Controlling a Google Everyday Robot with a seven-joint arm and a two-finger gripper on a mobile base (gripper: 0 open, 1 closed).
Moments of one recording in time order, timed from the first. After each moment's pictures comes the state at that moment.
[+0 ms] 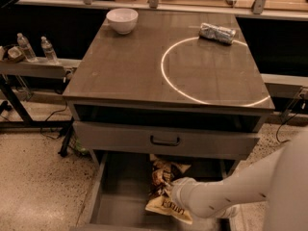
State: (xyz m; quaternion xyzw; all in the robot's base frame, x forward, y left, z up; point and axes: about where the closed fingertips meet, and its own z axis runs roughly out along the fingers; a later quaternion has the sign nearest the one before) arm 0.455 -0.067 0.457 -0.35 0.88 0.09 0.31
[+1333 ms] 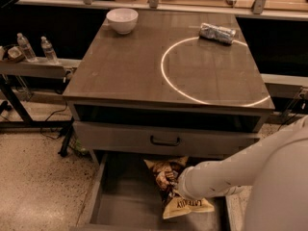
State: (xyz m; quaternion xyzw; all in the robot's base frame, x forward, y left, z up) arm 0.444 -0.098 0.500 -0.55 0.81 0.02 0.21
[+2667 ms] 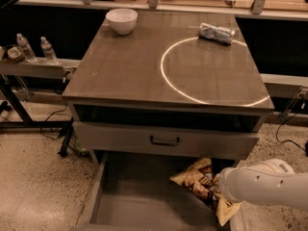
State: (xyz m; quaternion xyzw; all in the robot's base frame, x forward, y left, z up) arm 0.431 -0.229 0.530 -0.73 0.66 -0.09 0.17
